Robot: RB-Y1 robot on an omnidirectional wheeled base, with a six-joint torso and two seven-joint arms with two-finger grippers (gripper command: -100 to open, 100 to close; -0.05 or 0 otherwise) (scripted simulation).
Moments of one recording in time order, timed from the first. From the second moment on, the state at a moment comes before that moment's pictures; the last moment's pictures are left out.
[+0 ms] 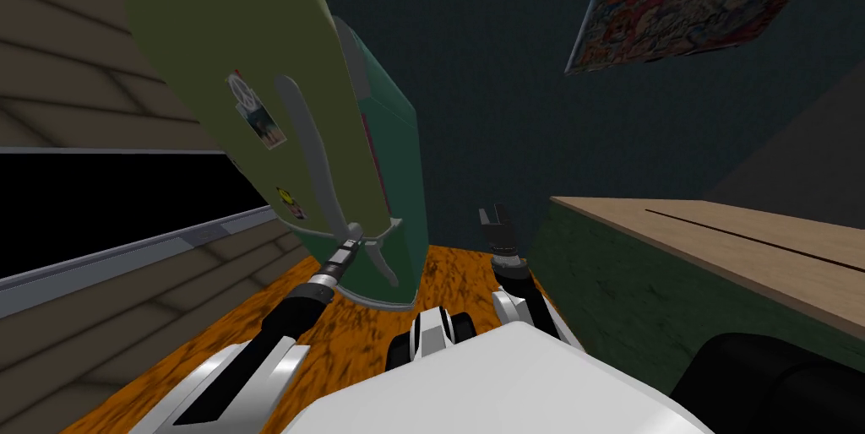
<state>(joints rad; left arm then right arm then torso) 0.42 0.56 -0.02 -2.39 -0.01 0.33 0.01 0.53 0.00 0.06 -2.27 0.06 -0.62 -0.02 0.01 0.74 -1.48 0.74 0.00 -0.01</state>
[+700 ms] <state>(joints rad) 0.49 0.63 -0.10 -2.47 0.01 0.28 0.01 0.53 0.00 0.06 -2.27 0.06 -0.62 -0.02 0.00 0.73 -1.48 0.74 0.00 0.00</state>
